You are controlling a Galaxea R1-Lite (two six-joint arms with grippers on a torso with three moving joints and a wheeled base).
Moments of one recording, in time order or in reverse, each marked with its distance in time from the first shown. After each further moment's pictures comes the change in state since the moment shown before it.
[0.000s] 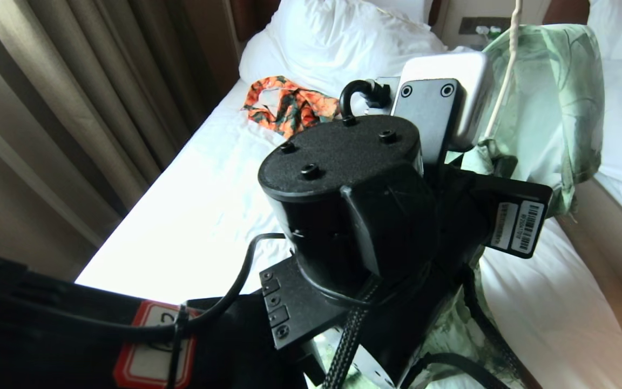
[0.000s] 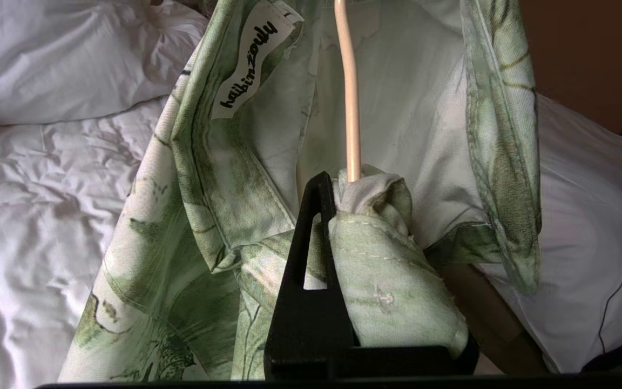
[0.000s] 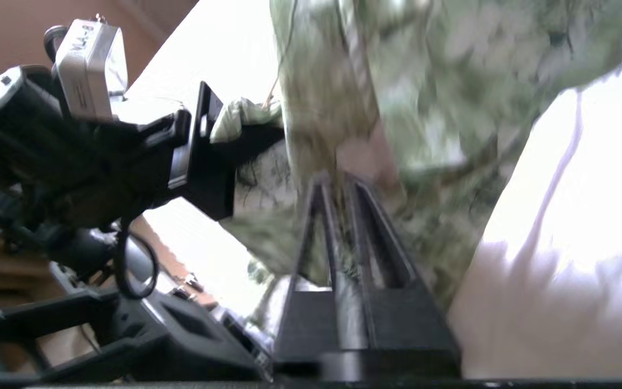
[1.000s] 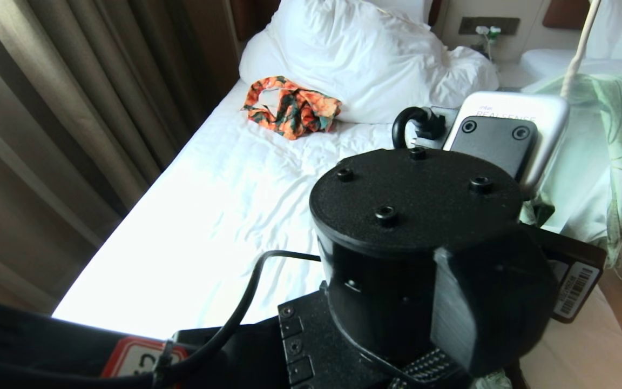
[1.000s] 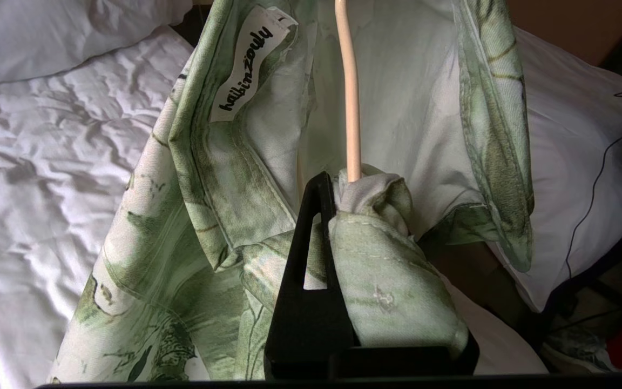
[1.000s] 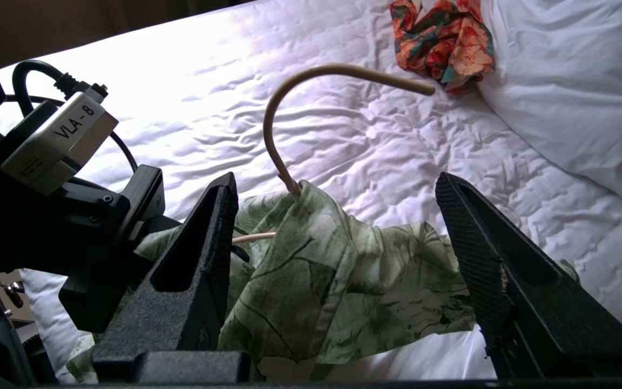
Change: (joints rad) left arm -0.075 -0.013 0.002 0.149 0.011 -0.012; right arm 0.145 0.057 -0.015 -0.244 -0.070 -0.400
